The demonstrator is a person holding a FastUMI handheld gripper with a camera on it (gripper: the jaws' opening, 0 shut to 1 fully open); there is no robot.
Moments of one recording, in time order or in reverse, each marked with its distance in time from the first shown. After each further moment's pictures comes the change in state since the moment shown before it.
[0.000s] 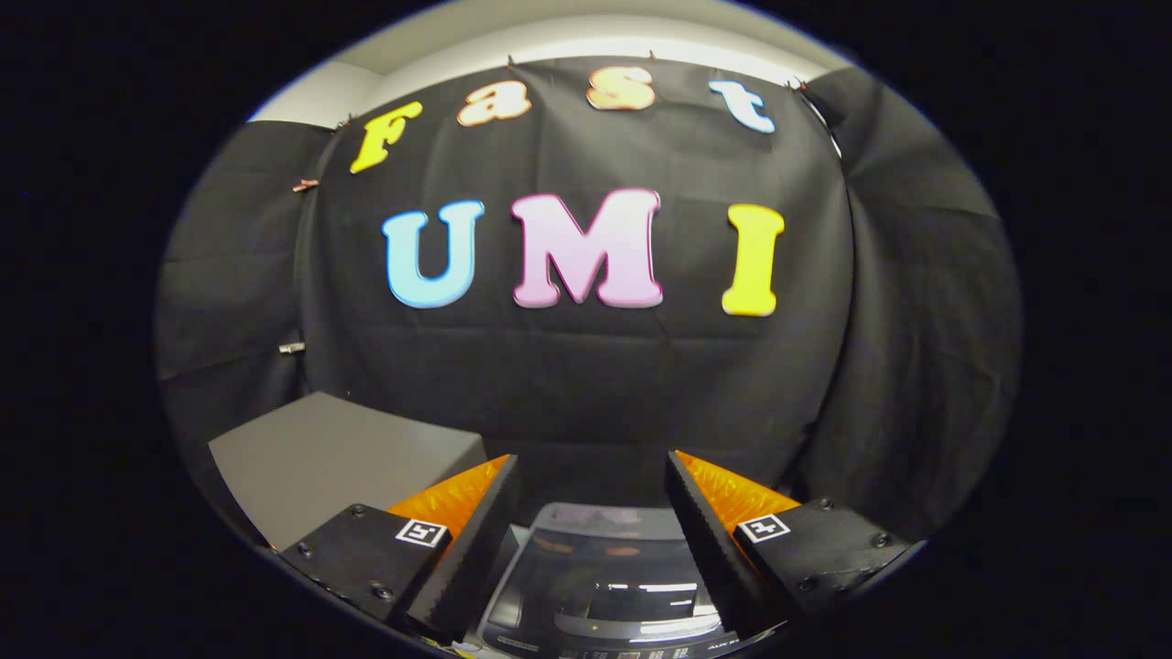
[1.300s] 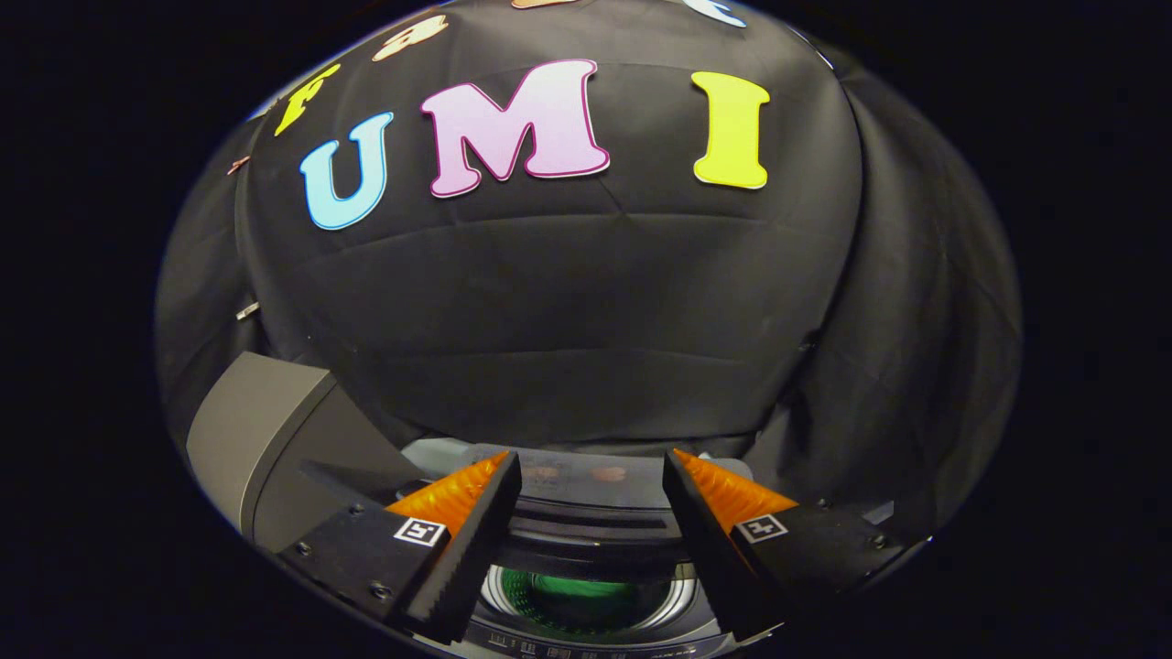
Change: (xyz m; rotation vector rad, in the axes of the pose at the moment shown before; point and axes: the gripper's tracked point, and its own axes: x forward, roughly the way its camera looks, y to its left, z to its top) arm 0.083 -0.103 -0.144 0.087 0.447 -0.032
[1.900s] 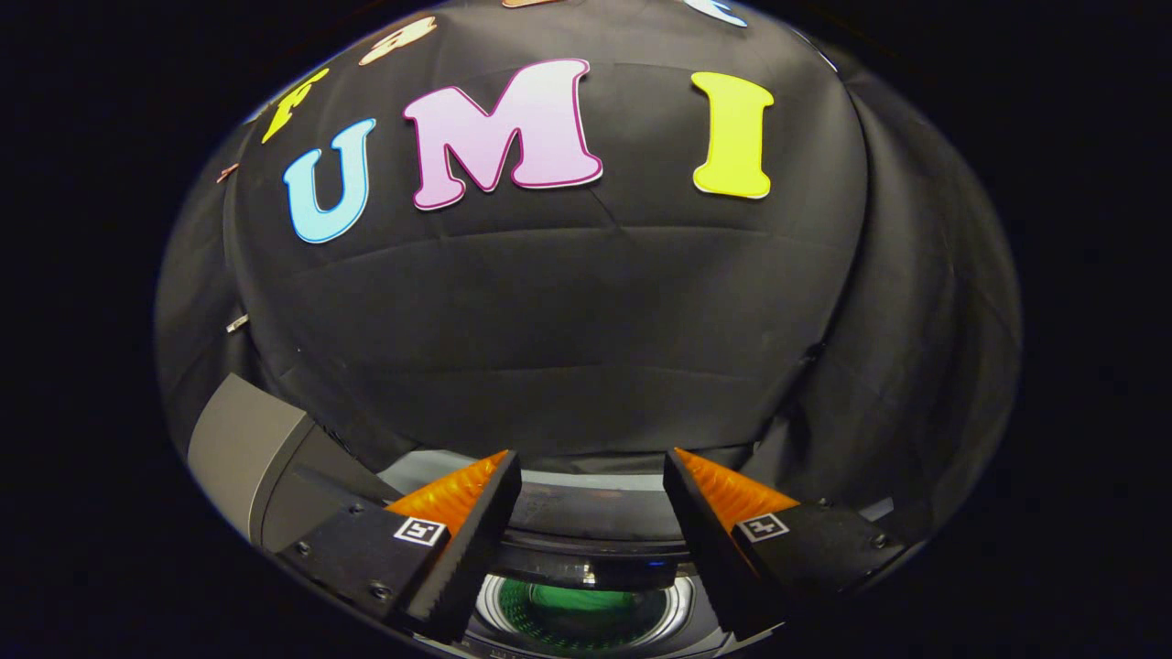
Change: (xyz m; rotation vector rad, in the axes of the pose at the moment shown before) arm -0.001 -0.001 0.005 0.006 -0.032 -0.010
